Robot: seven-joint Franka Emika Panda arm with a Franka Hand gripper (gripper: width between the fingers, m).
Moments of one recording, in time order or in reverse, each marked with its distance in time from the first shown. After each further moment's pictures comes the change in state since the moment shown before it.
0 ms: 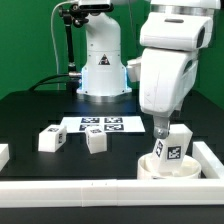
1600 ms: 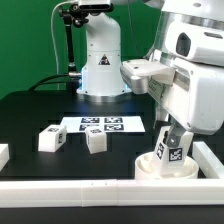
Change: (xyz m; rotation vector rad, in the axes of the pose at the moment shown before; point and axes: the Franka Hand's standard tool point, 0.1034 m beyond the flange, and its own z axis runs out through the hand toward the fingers) arm 0.002 0.014 0.011 -0.017 -0.100 -0.511
